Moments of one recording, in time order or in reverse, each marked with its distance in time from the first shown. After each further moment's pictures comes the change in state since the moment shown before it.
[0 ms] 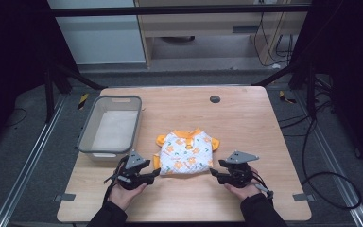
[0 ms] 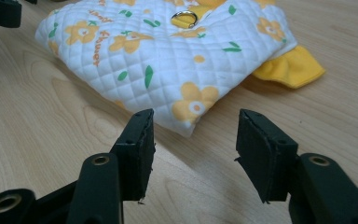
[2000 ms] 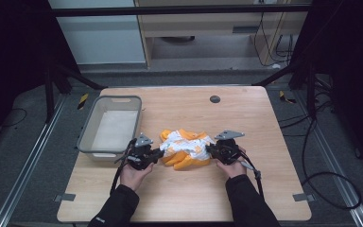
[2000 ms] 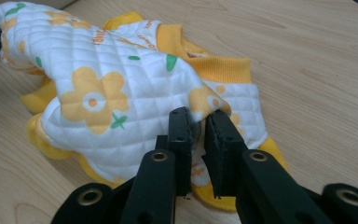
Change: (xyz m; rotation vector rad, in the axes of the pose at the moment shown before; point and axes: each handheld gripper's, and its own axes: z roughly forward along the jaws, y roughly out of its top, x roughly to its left) left arm 0.020 0.045 0.032 -0.008 0.007 -0.060; right arm -0.022 0.052 0.045 0.021 -0.091 0.069
